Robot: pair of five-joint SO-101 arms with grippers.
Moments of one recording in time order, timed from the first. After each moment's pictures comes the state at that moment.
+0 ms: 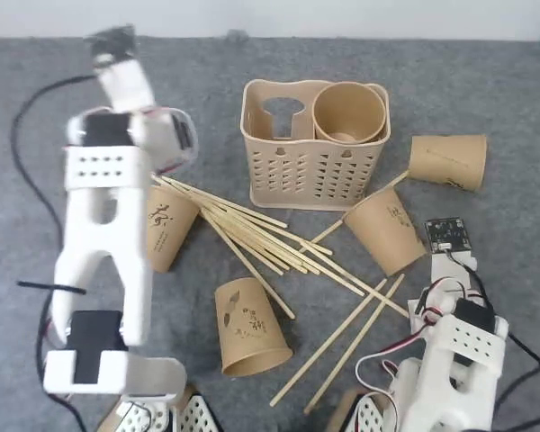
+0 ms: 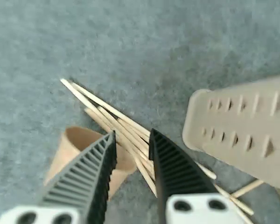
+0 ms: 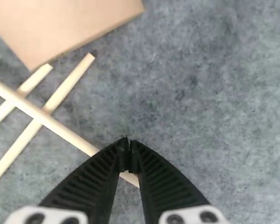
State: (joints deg) left arm -6.4 -1.5 1.8 75.6 19.1; right arm 21.1 -53.2 80.3 55.3 27.9
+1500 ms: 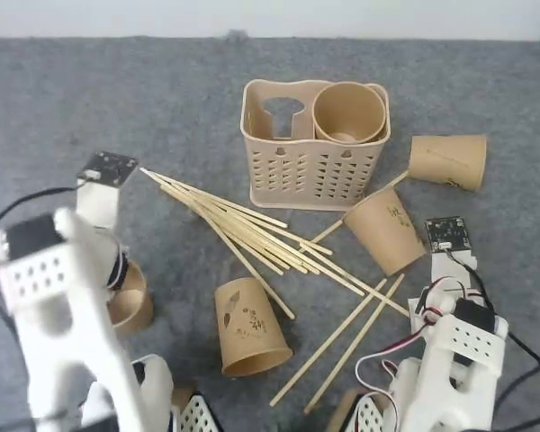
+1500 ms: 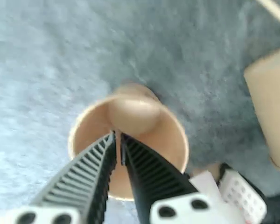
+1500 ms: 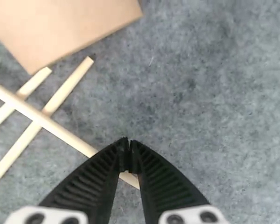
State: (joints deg) left arm -28.5 -36.8 34.8 98.4 -30.5; right arm 21.0 -53.2 80.3 54.6 27.9
